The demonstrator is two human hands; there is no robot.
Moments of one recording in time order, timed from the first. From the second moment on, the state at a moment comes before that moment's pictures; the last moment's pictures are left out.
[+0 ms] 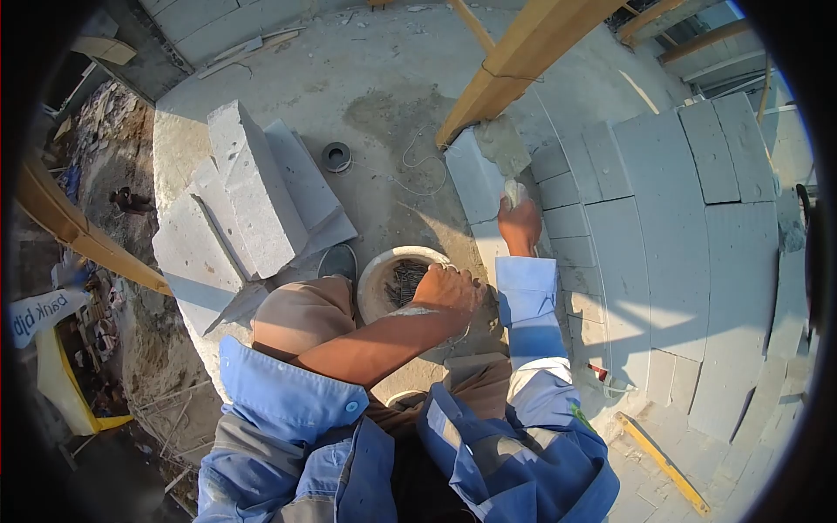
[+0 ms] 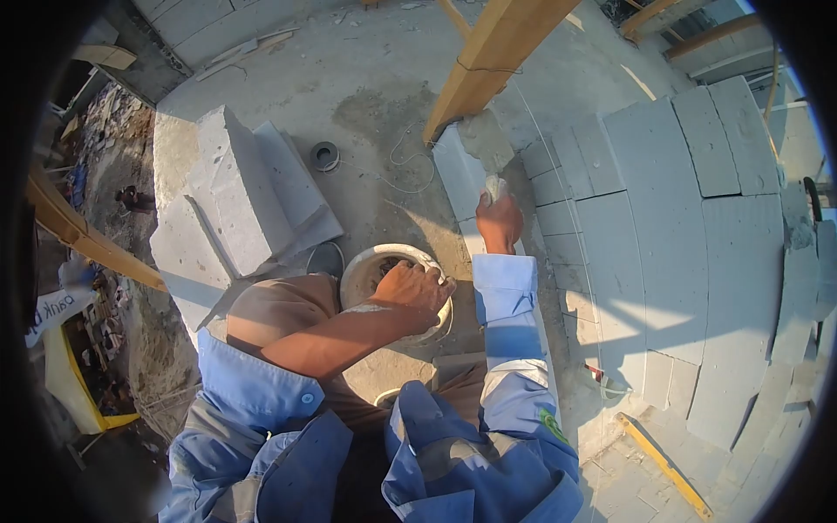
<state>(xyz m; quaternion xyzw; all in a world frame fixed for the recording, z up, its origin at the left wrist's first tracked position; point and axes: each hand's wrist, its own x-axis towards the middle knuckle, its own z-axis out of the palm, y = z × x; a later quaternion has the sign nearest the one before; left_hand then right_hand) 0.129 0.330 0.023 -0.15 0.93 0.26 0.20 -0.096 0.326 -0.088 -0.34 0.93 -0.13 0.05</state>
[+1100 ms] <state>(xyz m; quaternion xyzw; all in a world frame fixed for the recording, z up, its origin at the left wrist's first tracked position) 0.110 0.341 0.030 -0.08 0.94 0.24 0.21 -0.101 0.335 -0.096 -0.32 0.93 -0.16 0.05</state>
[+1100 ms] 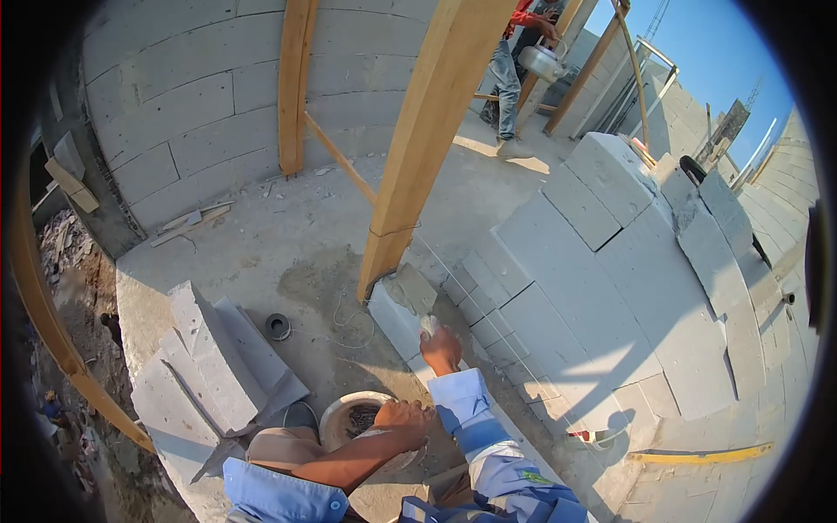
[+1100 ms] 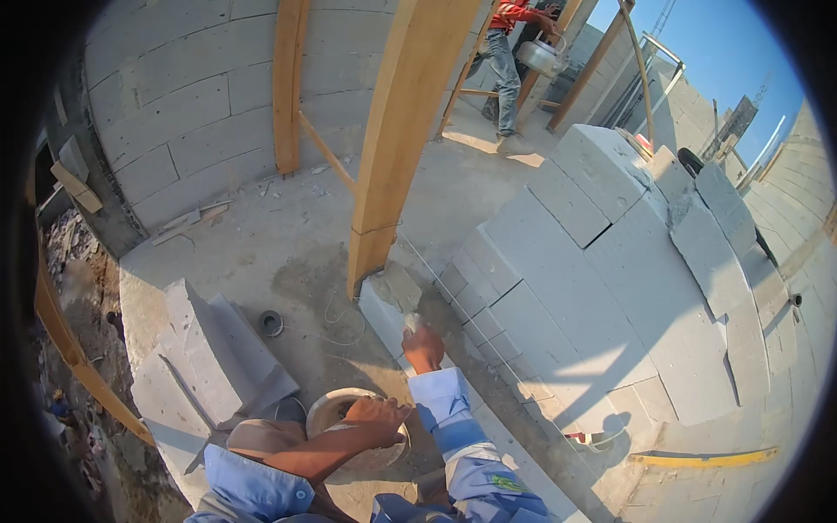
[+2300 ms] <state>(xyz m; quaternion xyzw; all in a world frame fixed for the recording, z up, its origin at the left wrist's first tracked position) 0.094 0.357 -0.001 -0.10 0.93 0.30 0.19 -0.154 0.292 -0.026 -0.14 0.84 -0.28 0.43</state>
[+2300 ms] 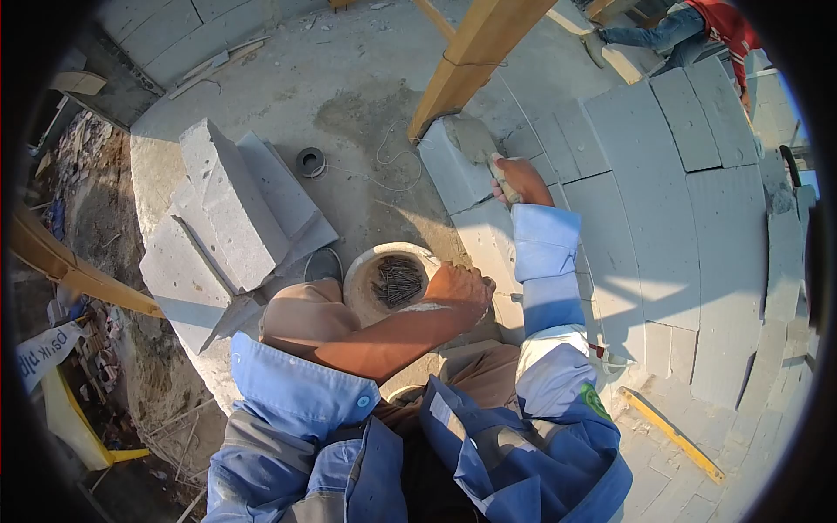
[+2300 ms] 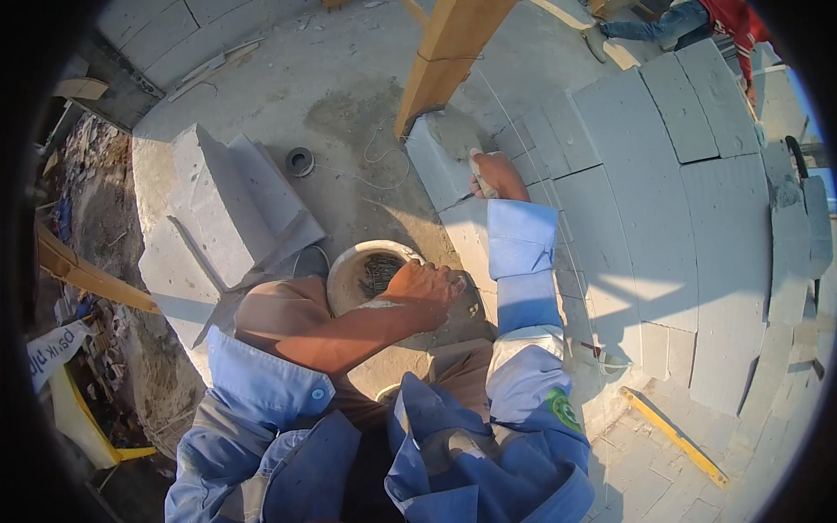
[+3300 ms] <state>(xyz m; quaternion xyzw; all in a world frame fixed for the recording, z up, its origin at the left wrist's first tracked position) 0.103 0.354 0.030 -0.06 0.93 0.30 0.19 -0.088 0.502 -0.040 -0.15 0.84 -0.33 0.40</state>
